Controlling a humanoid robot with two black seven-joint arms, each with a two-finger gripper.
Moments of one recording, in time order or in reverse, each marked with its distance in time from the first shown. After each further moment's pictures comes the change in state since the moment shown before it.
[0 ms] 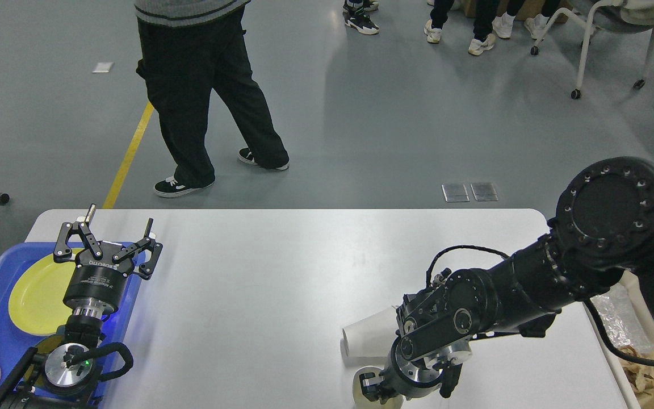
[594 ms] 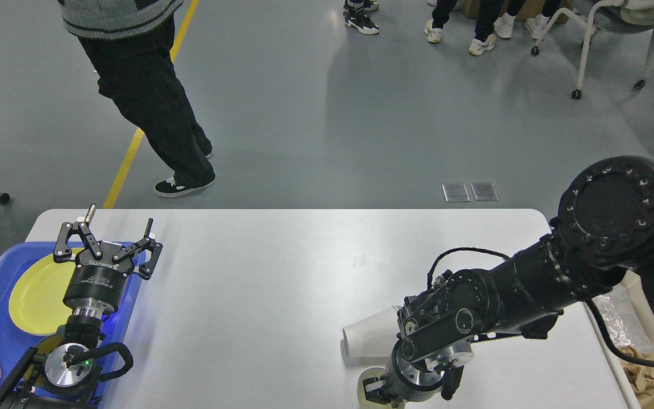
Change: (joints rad) left arm 0.000 0.000 0.000 0.000 0.000 0.000 0.000; right arm 0.015 -0.010 0.004 0.026 0.013 0.011 -0.003
